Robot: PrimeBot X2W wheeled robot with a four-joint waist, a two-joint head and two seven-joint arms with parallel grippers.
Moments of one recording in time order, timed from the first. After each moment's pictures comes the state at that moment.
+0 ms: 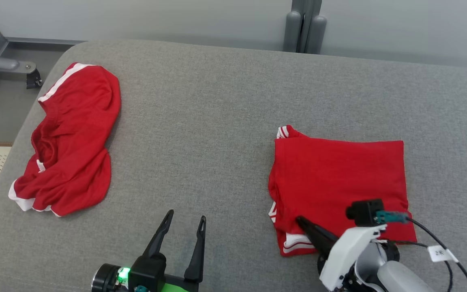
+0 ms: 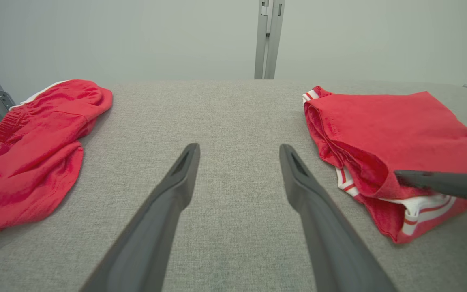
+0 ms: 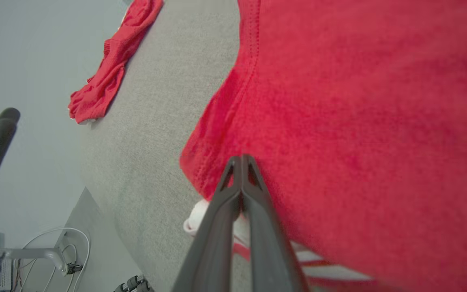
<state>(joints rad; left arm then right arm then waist) 0.06 0.05 -0.36 0.12 -0.12 0.01 -0.26 -0.20 -0.23 0.51 0.33 0.78 0.13 0.12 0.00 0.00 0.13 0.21</state>
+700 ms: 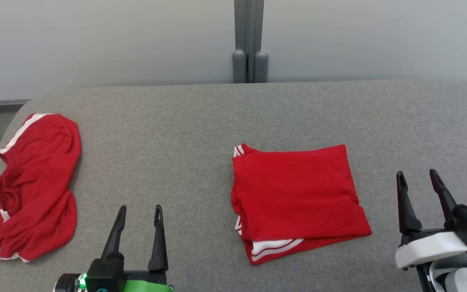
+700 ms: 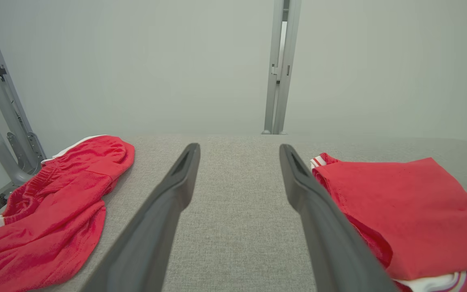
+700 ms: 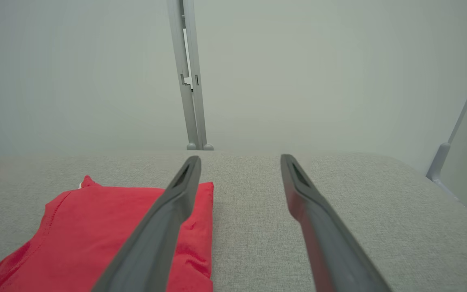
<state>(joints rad) 0.10 0.05 -0.23 0.03 -0.15 0.10 -0.26 -0.01 -0.13 -0.07 0.15 0.15 0.13 -0.26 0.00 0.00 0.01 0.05</state>
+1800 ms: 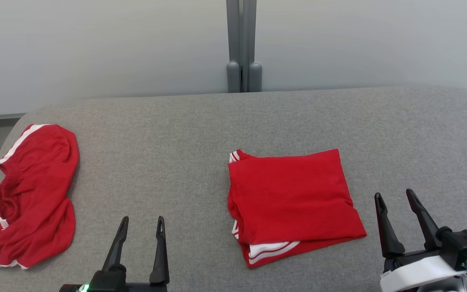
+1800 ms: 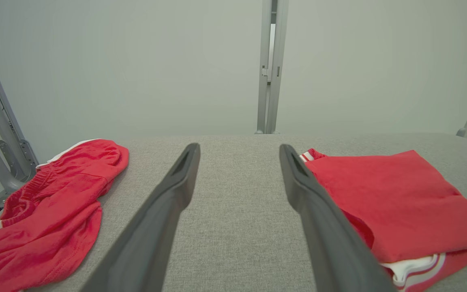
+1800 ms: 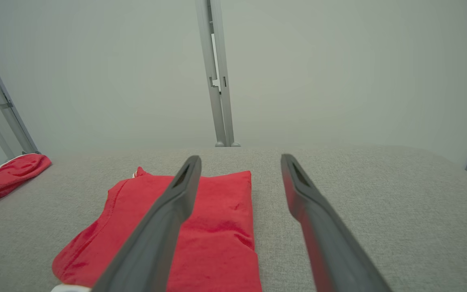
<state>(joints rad) 0.16 0.05 -0.22 0.00 -0.12 0.07 -0.26 0.11 -0.13 0.03 0.04 0.21 0.13 -0.26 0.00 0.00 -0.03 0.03</state>
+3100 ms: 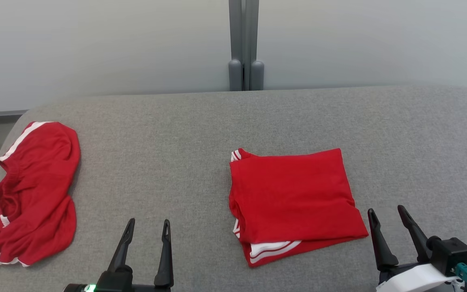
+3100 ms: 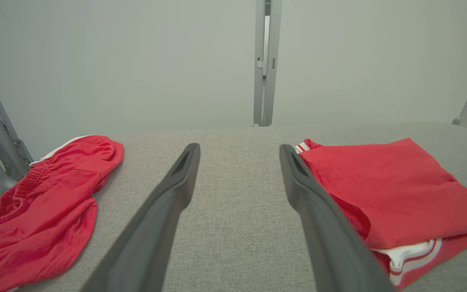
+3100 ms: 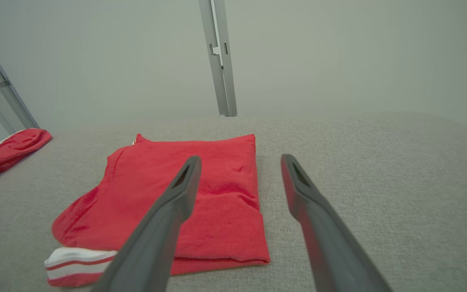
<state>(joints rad) 0.16 0.05 -0.23 0.02 -0.10 0.06 -0.26 0.12 -0.14 0.06 0.12 0.24 0.13 -0.26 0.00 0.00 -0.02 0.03</state>
